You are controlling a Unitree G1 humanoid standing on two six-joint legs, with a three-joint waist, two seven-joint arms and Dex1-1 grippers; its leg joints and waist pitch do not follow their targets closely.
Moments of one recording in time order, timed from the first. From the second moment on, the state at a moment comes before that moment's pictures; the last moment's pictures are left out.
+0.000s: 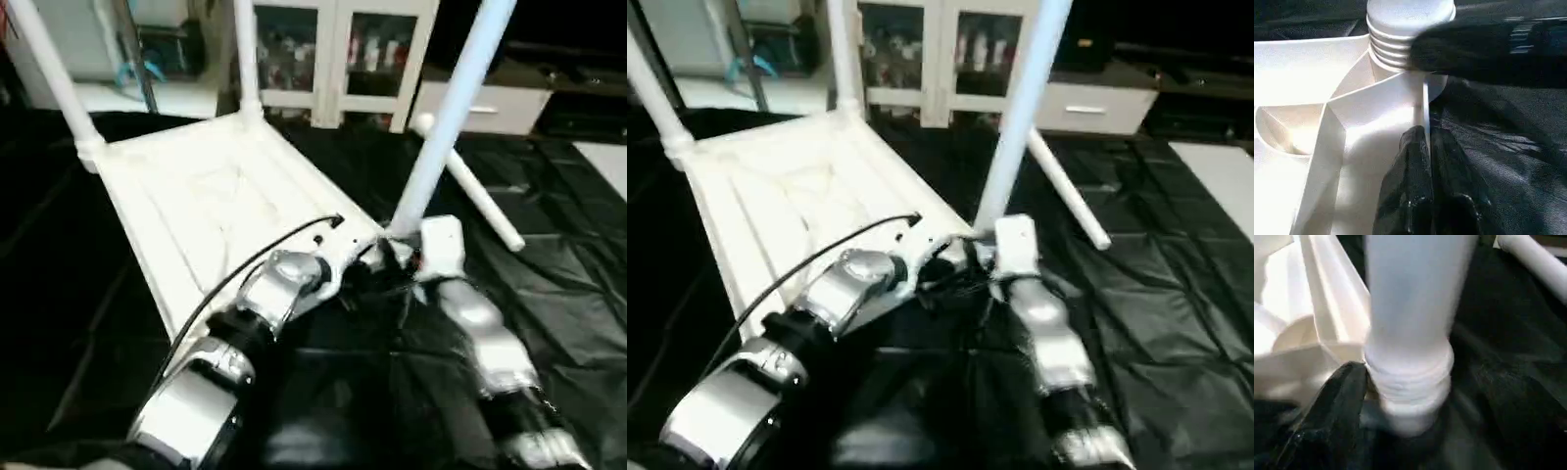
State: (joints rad) left arm -0.80 -0.01 -0.29 0.88 0.11 0.25 -0.58; right arm -0.33 -0.16 0.03 0.32 0.12 0.26 0.14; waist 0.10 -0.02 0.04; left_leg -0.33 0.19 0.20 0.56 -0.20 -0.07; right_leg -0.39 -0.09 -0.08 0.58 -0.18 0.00
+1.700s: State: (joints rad) left arm -0.32 0.86 0.00 0.23 0.03 0.58 -0.90; right arm -0.19 -0.37 0.17 -0.08 0.32 0.34 0.80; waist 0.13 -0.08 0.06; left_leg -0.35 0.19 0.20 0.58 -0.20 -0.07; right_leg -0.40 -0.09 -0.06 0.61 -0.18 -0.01
